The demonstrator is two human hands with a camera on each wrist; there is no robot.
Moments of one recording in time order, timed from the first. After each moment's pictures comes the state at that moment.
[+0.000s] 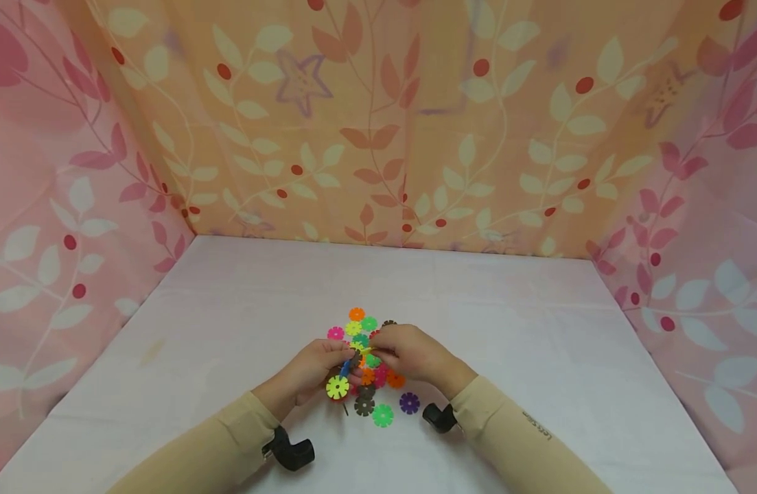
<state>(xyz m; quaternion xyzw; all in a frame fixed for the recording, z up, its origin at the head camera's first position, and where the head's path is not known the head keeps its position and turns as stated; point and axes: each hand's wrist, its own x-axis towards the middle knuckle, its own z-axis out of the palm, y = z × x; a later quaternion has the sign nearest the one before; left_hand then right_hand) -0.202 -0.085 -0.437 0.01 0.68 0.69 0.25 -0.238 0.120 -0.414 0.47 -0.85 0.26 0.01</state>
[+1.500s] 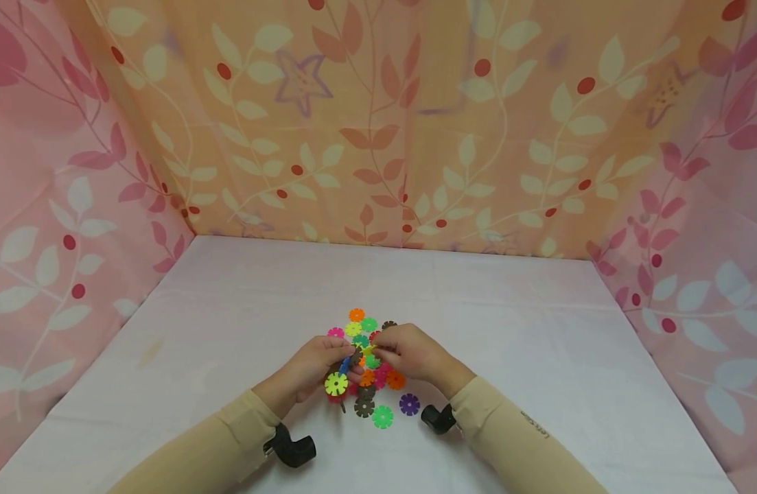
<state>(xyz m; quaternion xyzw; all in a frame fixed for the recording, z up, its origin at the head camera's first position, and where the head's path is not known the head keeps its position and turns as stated) -0.204 -0.083 -0.431 0.02 0.68 0.70 0.24 -0.244 0.122 -0.423 0.45 -0.84 0.30 -0.02</state>
